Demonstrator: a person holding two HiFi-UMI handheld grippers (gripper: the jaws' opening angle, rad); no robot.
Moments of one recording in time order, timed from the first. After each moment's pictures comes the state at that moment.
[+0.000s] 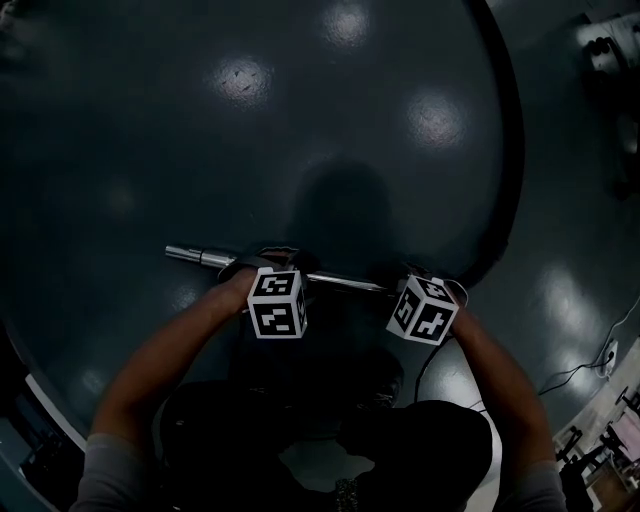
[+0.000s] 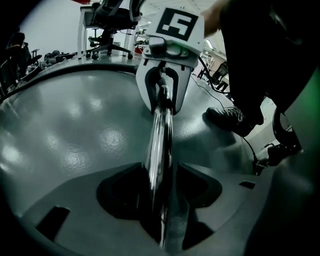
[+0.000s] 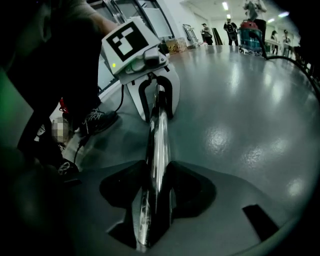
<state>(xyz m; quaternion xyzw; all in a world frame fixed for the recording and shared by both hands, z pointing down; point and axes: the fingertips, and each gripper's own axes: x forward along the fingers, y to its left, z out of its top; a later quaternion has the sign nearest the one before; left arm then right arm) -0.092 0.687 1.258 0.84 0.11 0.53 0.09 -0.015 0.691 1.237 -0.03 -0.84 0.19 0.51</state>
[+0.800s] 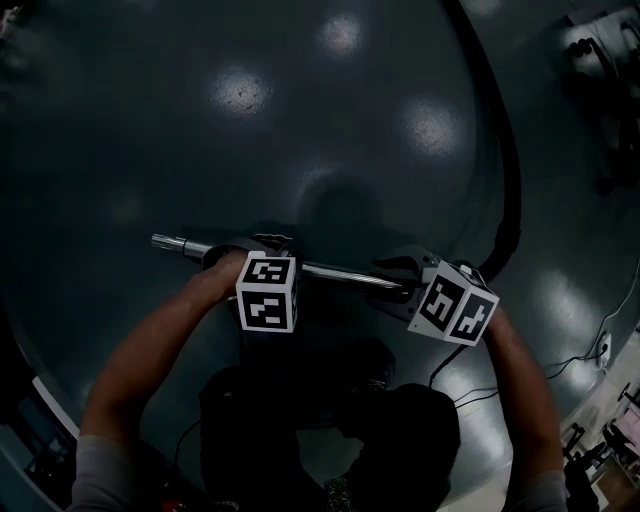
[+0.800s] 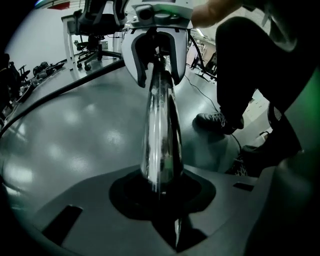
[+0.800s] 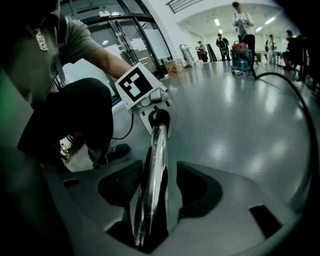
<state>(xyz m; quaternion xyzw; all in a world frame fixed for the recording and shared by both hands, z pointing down) -0.103 0.651 1.167 0.82 0.14 0.56 0.03 -0.025 0.641 1.084 -0.01 -0.88 0.19 0.43</state>
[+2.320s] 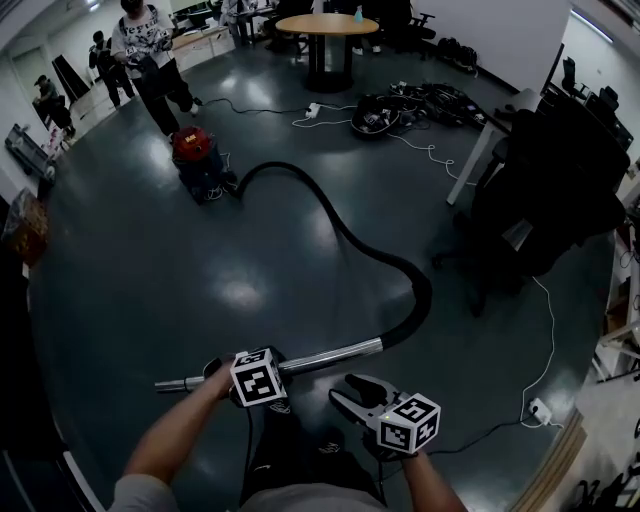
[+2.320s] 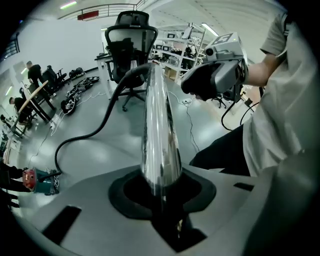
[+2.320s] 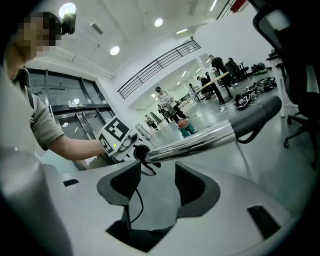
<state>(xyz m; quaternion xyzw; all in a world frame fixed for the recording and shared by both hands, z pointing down) -0.035 0.650 0.439 0.82 0.00 0.57 0.09 0.053 0.670 0.351 0.33 -0.87 0.36 0.05</state>
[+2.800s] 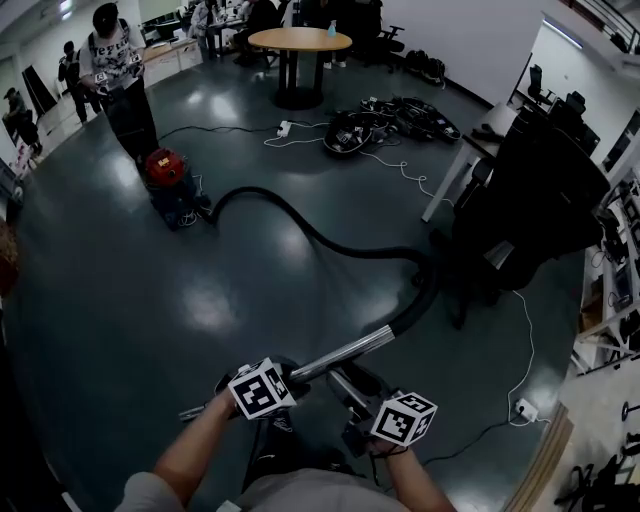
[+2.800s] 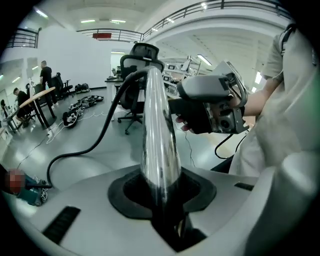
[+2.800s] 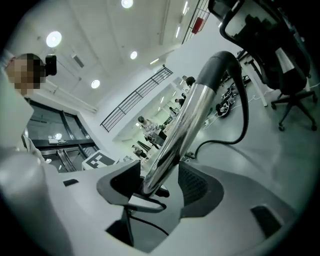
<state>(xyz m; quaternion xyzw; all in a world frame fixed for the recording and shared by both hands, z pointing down) -0.032 0.542 0.355 0.89 0.00 0.44 0.12 0.020 0.523 0.271 0.44 -0.79 0.41 -0.12</state>
